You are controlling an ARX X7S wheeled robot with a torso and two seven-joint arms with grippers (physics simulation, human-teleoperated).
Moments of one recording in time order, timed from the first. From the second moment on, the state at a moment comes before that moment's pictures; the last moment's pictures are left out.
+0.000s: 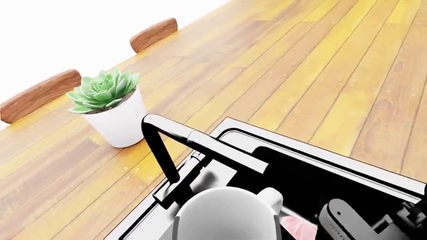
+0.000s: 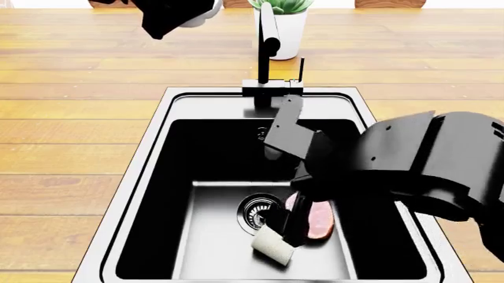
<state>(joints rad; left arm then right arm) -2.00 -0.55 0.91 -0.35 -1.09 -1.22 0.53 1.44 0.60 -1.09 -0.21 1.07 1.21 -0.31</state>
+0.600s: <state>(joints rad) -1.88 -0.52 0.88 -0.34 -1.13 -1.19 0.45 1.45 0.90 -0.65 -0.30 1.57 1.17 0.18</state>
